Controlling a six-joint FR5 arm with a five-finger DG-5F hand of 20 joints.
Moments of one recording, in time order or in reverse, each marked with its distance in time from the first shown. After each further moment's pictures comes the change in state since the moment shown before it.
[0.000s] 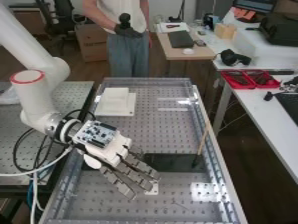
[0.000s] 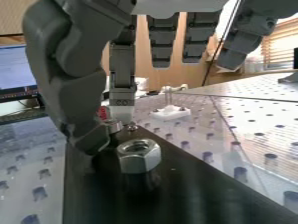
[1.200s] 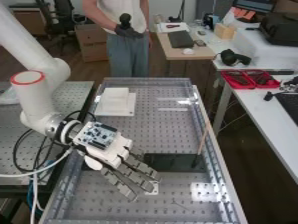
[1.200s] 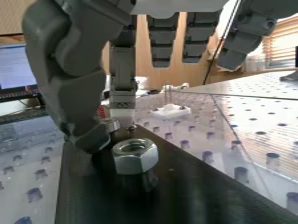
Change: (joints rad) arm -0.010 -0.008 0.010 -0.006 -0.017 0.005
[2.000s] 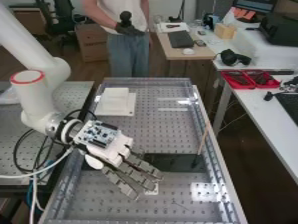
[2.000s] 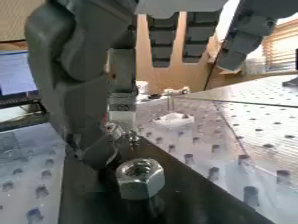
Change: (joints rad) arm -0.002 0.005 0.006 0.007 -0.002 0.003
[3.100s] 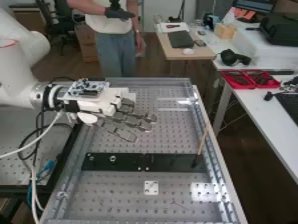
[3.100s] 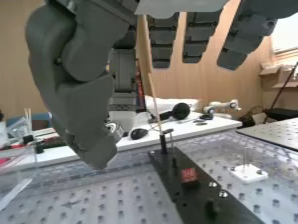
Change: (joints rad) arm 0.076 0.270 -0.124 -0.068 -0.141 -0.034
